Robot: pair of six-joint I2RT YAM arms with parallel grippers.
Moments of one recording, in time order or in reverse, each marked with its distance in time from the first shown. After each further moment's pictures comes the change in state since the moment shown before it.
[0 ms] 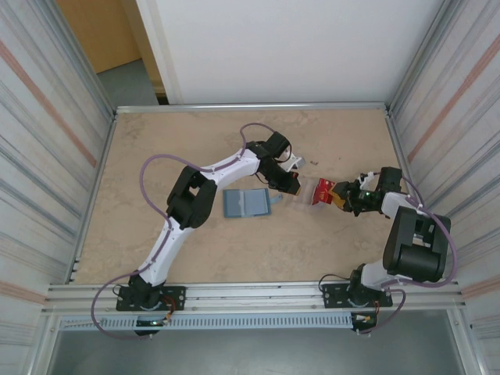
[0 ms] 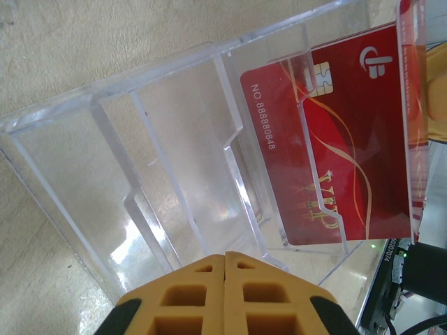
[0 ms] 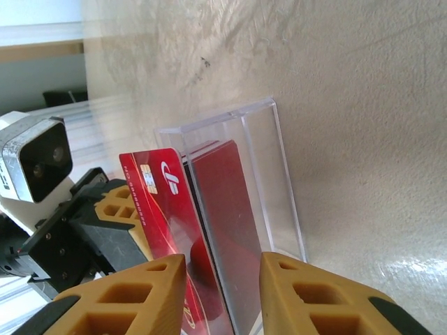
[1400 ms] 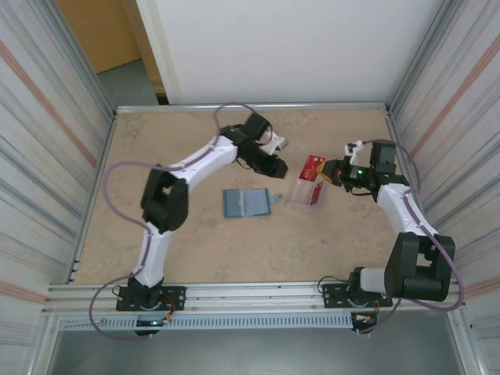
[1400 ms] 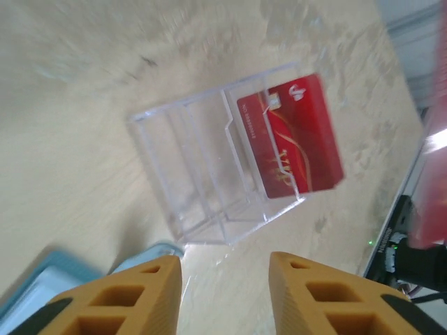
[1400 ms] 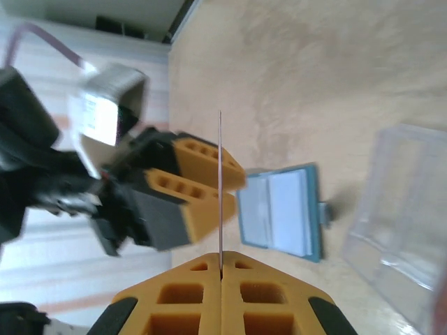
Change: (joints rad) left arm 0.114 -0.320 -0.149 -0.060 -0.090 0.074; right arm 0.232 -0.157 0.222 -0.029 -0.065 0.014
